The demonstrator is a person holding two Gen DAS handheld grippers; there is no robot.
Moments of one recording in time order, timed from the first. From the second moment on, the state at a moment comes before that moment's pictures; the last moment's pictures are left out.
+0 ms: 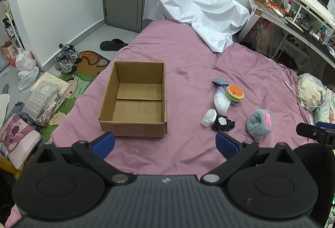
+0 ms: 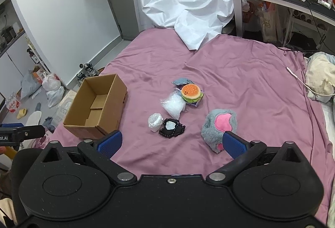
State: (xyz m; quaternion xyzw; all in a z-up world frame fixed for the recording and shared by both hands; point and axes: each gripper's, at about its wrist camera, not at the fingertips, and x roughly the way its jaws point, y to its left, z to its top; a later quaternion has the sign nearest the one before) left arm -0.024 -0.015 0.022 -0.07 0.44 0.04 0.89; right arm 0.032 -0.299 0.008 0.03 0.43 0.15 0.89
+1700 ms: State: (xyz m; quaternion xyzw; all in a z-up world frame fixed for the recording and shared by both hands) left arm -0.022 -0.021 0.027 -0.07 0.44 0.04 0.90; right arm 0.031 -0.306 0.011 0.04 0.41 0.16 0.90
